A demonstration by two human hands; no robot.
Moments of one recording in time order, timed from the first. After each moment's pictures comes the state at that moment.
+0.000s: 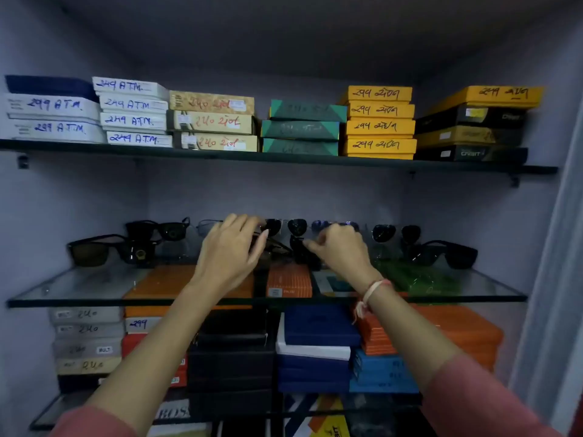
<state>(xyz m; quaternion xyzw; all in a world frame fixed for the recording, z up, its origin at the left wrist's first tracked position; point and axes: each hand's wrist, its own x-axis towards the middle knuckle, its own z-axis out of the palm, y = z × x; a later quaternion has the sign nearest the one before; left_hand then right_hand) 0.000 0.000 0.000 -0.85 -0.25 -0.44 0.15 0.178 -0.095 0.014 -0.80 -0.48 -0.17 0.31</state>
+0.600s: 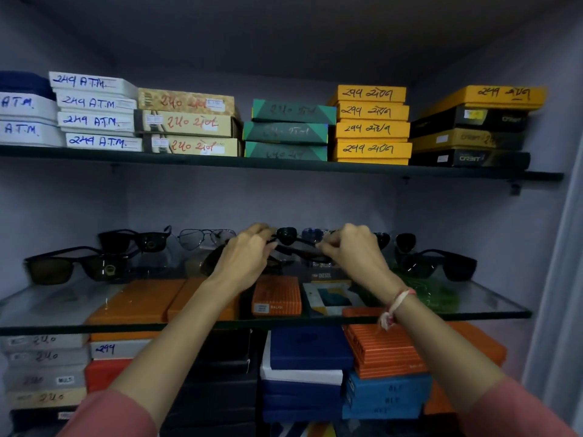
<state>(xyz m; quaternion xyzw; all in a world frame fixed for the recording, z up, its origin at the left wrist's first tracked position) 0.066 0.020 0.008 -0.89 -0.26 -0.37 0.02 0.217 -0.108 0.026 -0.78 -0.50 -0.18 0.33</state>
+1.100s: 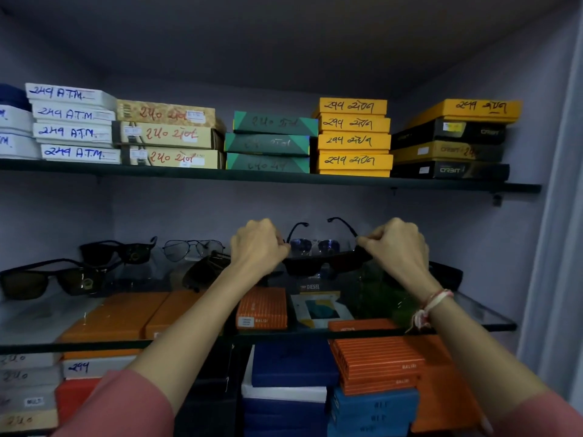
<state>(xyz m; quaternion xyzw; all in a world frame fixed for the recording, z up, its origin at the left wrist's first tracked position) 0.110 -0.011 0.045 -0.85 -0.37 -0.38 -0.02 0.270 -0.157 0.046 -0.81 -0.35 -0.24 0.39</state>
